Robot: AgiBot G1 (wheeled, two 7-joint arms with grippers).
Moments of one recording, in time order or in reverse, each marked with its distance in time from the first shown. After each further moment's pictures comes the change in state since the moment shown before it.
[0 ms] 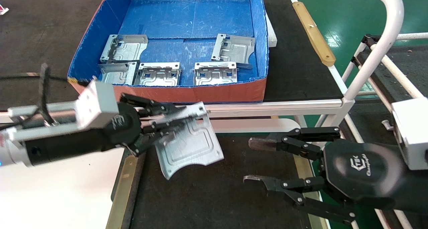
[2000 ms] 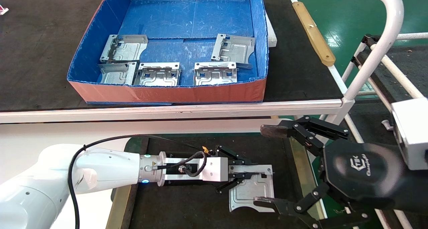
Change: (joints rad) left arm -0.202 0.645 0.152 1.111 0.123 0.181 1.007; right arm 0.000 0.000 0.000 0.000 0.000 0.000 0.000
